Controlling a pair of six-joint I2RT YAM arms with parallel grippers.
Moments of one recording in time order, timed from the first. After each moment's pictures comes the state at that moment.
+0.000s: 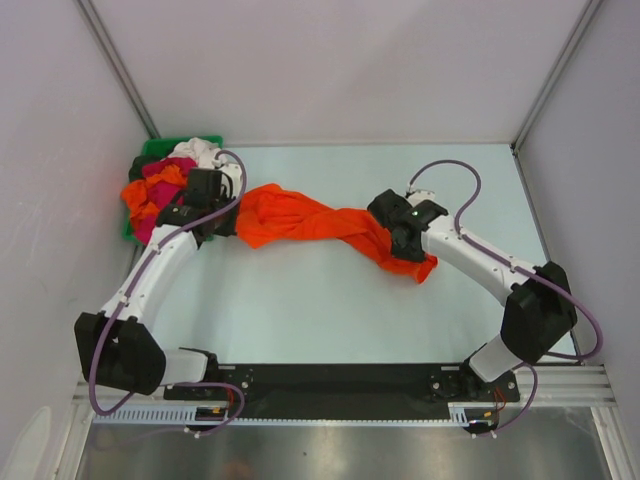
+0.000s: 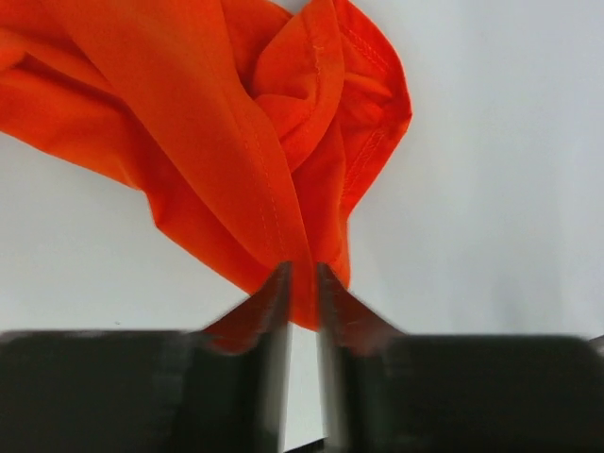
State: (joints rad) left arm -0.19 1.31 1.14 -0.66 -0.05 0.08; right arm 0.65 1.55 1.27 -1.01 0.52 0.86
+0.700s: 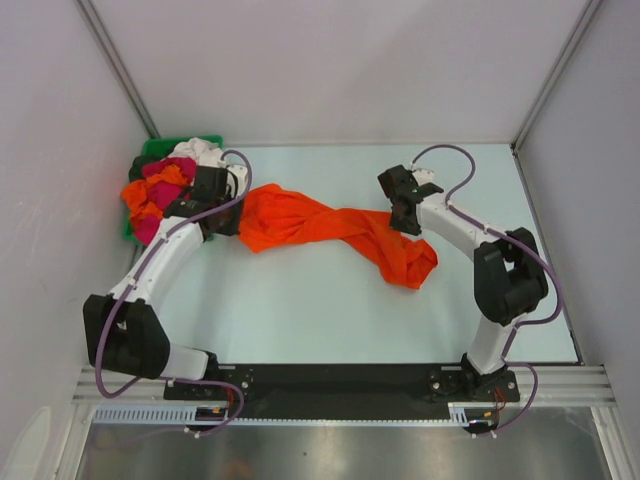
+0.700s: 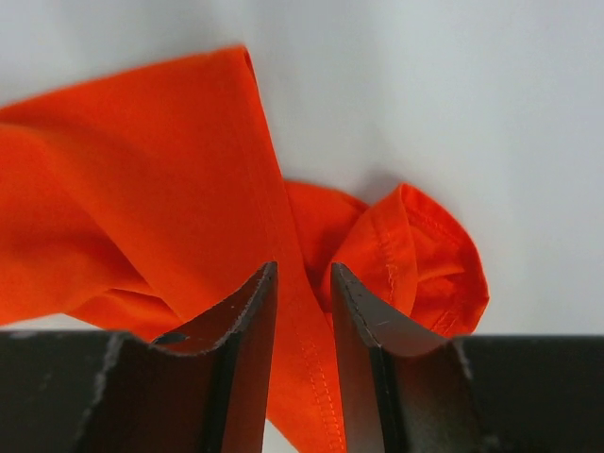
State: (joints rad) left arm -0.19 1.39 1.16 -0.66 -0.05 0.08; right arm 0.46 1.80 1.40 -0.69 0.45 0.70
